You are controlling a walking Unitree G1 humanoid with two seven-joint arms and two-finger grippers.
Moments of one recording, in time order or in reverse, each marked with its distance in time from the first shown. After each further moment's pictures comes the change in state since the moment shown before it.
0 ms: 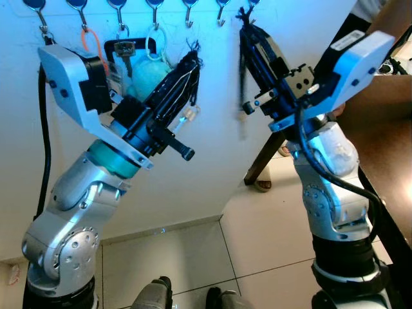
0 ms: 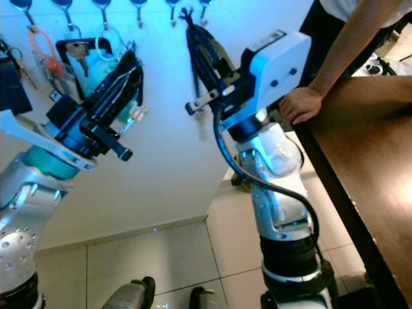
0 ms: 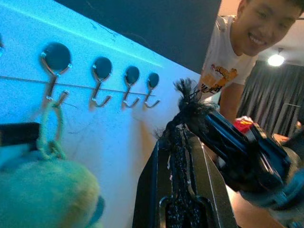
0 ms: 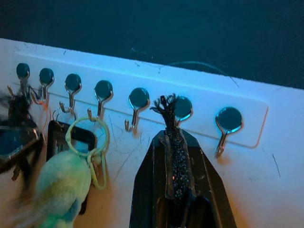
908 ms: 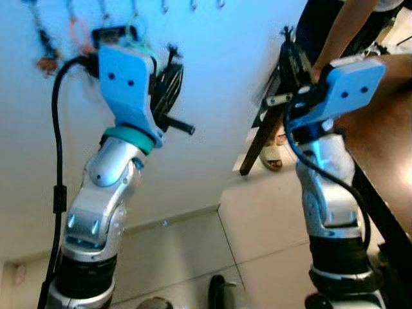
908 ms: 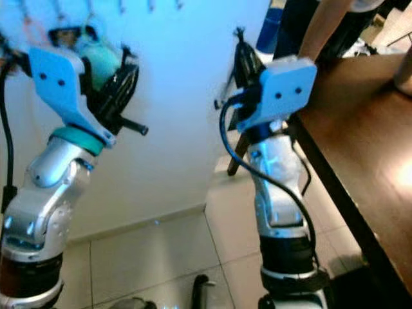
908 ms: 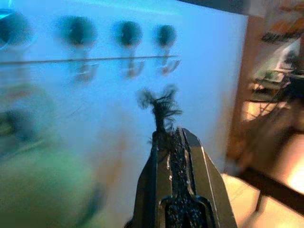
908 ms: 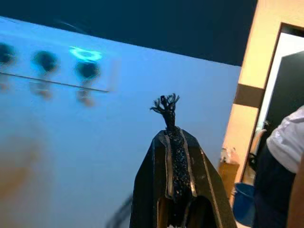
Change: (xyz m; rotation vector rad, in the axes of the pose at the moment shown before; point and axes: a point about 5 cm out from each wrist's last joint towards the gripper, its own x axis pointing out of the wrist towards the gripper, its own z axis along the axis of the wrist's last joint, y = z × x) left arm 0.030 0.008 -0.036 0.271 0.109 0.200; right arm -0.018 -0.033 -0.023 -0.180 0.057 -0.317
